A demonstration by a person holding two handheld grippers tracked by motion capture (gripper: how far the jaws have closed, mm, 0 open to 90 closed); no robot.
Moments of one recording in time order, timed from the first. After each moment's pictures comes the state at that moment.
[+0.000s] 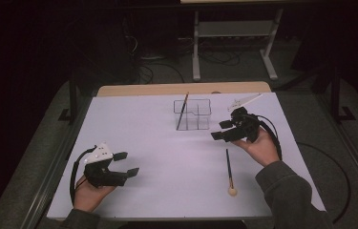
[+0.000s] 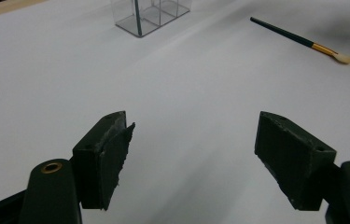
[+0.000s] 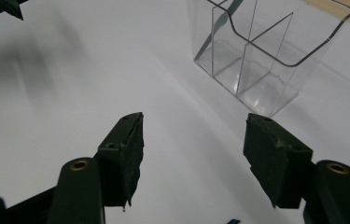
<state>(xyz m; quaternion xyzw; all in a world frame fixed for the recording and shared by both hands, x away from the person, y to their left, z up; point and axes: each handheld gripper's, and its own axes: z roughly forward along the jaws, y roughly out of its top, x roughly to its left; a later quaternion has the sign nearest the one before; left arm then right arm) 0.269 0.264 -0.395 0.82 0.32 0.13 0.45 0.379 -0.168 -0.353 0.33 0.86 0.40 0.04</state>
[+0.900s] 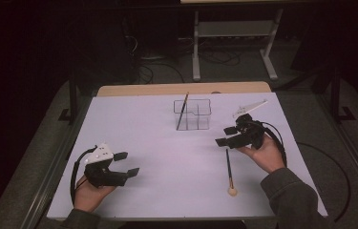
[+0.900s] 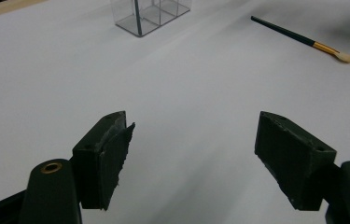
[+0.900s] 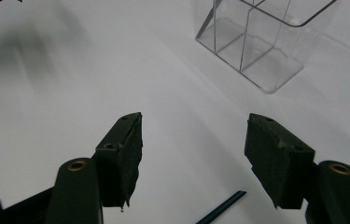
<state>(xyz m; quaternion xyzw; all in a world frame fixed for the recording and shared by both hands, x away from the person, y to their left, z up) 0.269 0.263 -0.395 0.83 0.32 0.13 0.45 0.366 -0.180 -0.366 0.34 0.86 0.39 0.03</state>
